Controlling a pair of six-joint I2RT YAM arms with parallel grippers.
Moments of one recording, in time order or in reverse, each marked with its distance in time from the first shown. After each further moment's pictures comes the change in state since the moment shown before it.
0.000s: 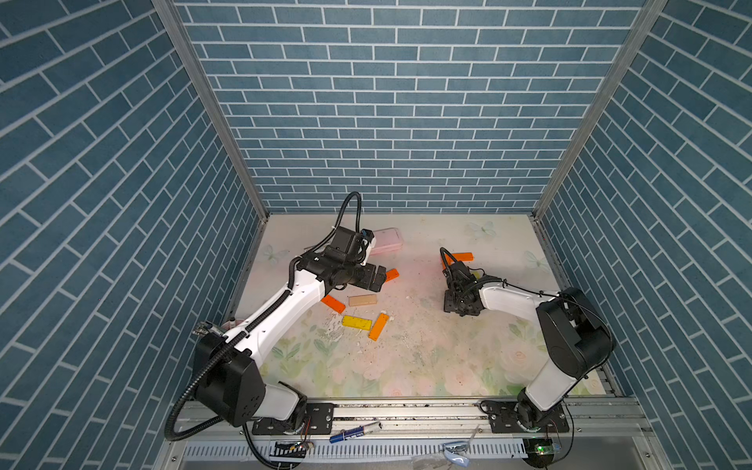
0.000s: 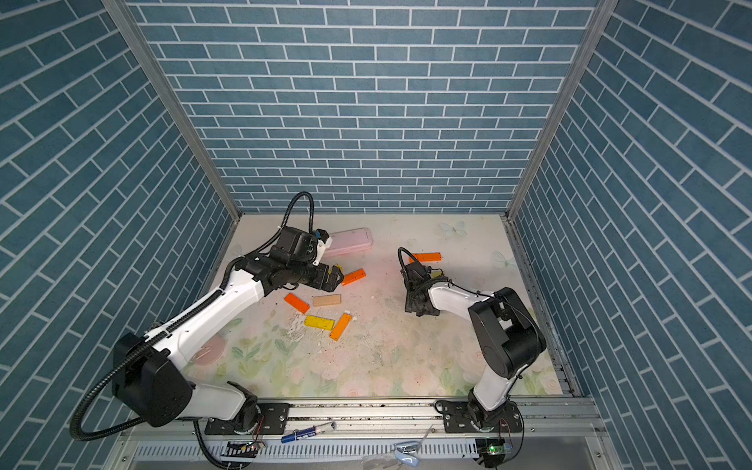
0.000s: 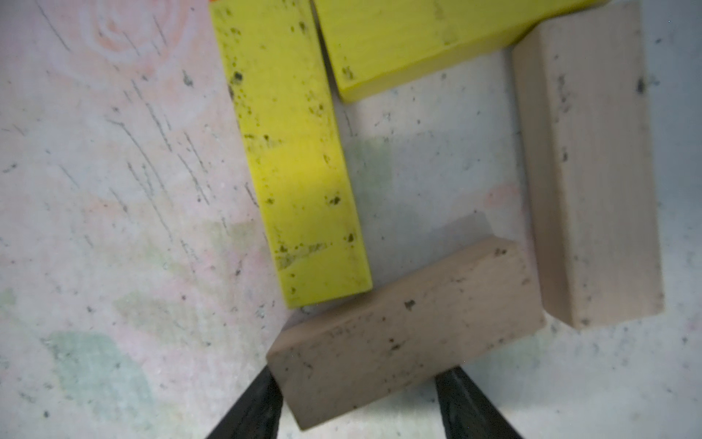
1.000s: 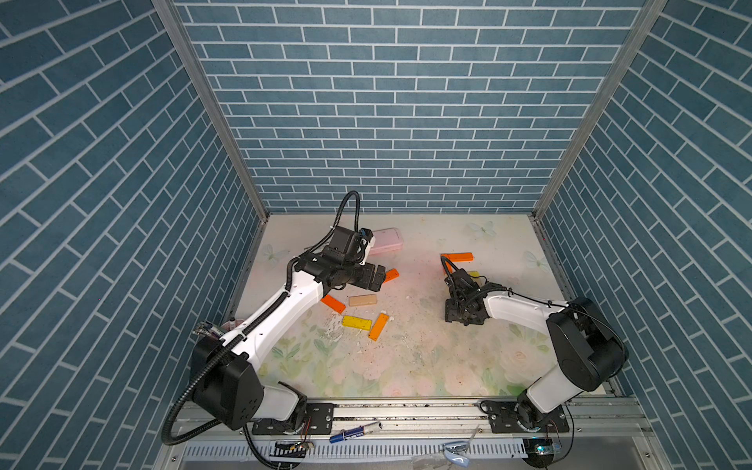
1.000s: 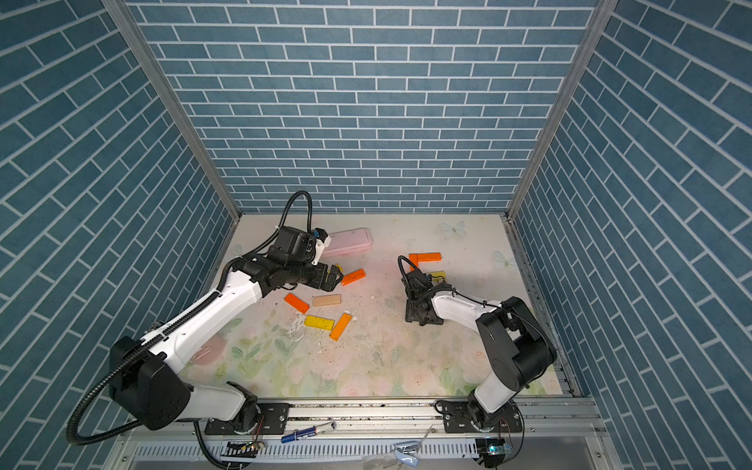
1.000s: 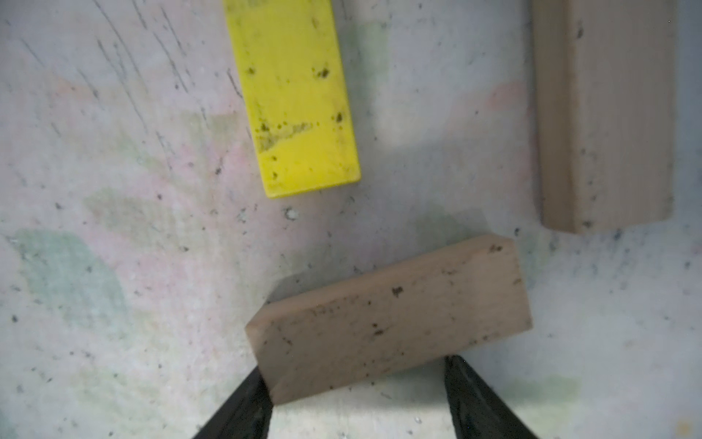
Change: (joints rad) left arm 0.001 -0.019 0.000 0.000 -0.004 0.000; right arm 0.027 -0.082 -0.080 -0.038 -0.030 -0.008
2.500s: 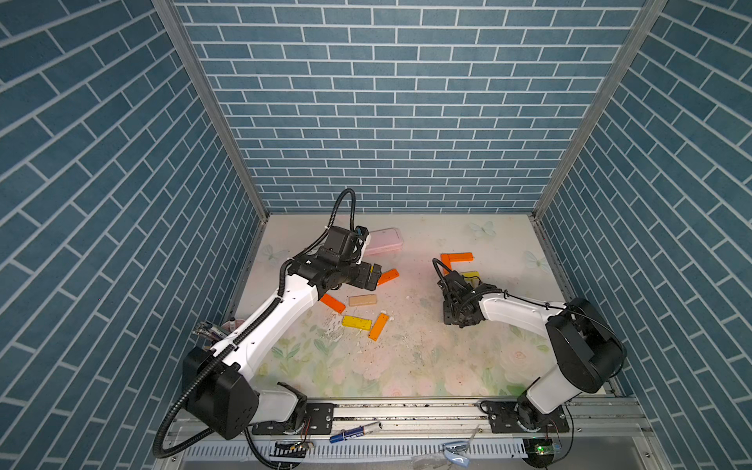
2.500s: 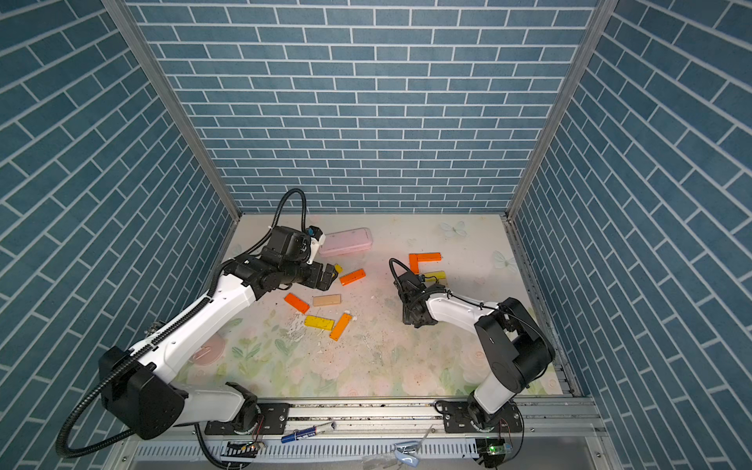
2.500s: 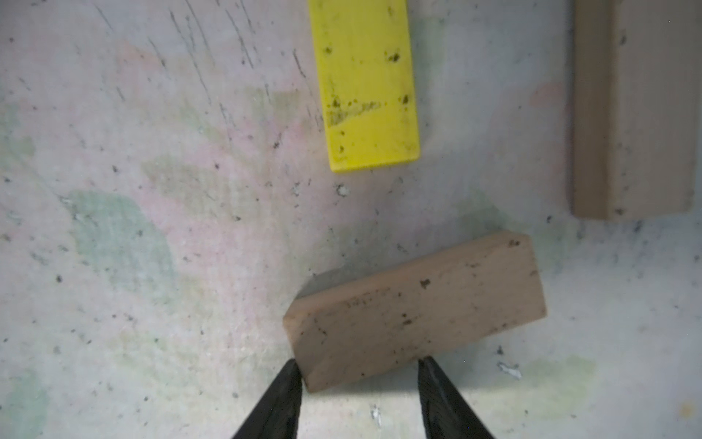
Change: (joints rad) left arm 0.007 -0.048 0.000 -0.015 -0.060 0.022; right arm 0.075 -0.007 0.021 -0.030 0.033 0.003
